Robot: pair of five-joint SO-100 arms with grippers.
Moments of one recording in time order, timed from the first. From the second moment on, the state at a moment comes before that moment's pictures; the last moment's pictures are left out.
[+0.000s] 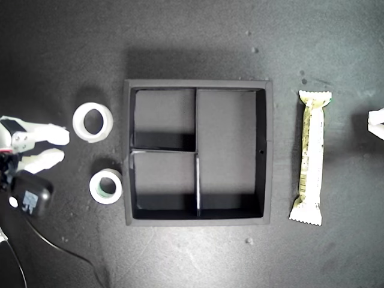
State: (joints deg) arm 0 4.5 189.0 168.4 69.3 -71.1; arm 1 9.1 191.7 178.3 64.2 67.6
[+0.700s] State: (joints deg) arm 0 -0.1 127.3 143.5 48.6 -54.7; arm 1 7.8 191.7 178.3 66.2 66.9
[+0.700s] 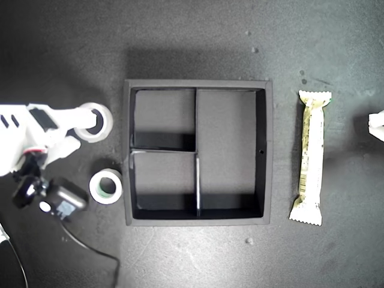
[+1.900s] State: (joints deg) arm 0 -7.9 105.2 92.0 78.0 -45.3; arm 1 -1.6 130.7 119.2 68.3 35.0
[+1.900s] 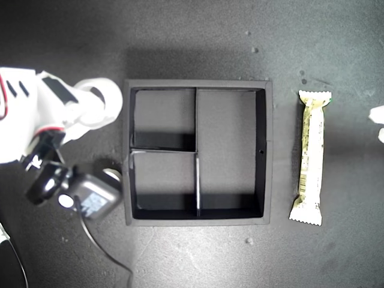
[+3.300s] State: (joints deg) arm 0 -3.0 41.9 23.2 103.8 -45.4; arm 1 -12.9 67.1 71.5 82.2 30.8
